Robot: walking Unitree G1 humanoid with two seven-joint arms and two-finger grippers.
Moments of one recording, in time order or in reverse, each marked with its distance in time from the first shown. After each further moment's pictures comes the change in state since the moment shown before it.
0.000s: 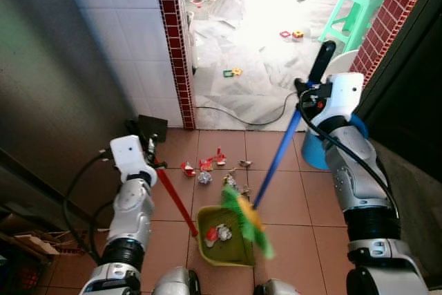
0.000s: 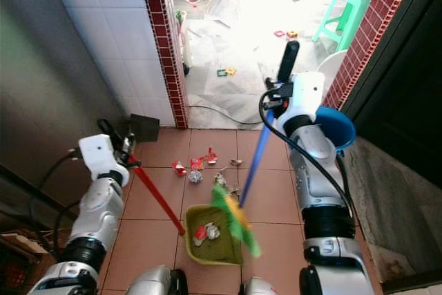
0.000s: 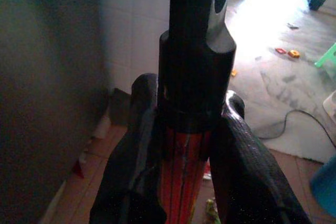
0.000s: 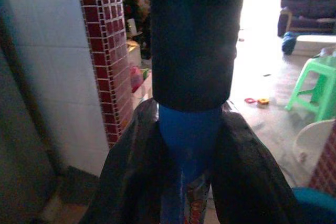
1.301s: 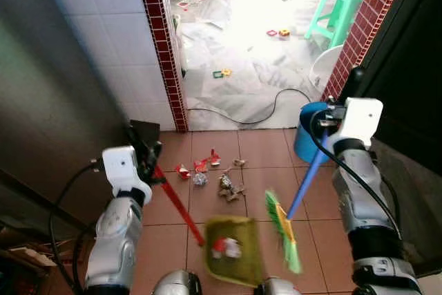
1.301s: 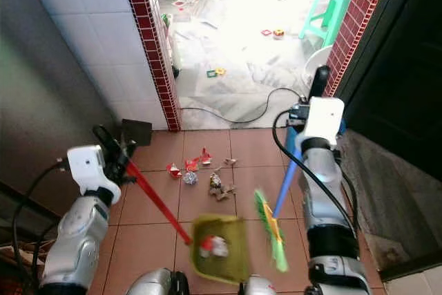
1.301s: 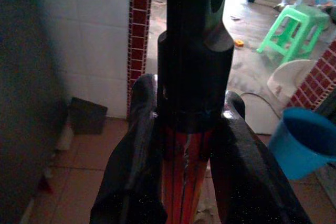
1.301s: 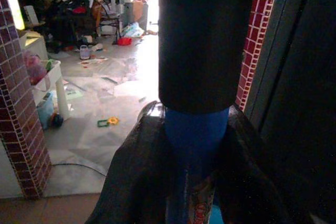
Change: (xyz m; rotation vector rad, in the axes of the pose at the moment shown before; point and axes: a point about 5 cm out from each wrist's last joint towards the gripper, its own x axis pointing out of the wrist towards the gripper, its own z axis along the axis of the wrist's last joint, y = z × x) left arm -0.050 -0.002 0.011 0.016 0.008 -0.186; right arm -0.031 -0.029 -0.032 -0.131 0.029 -0.321
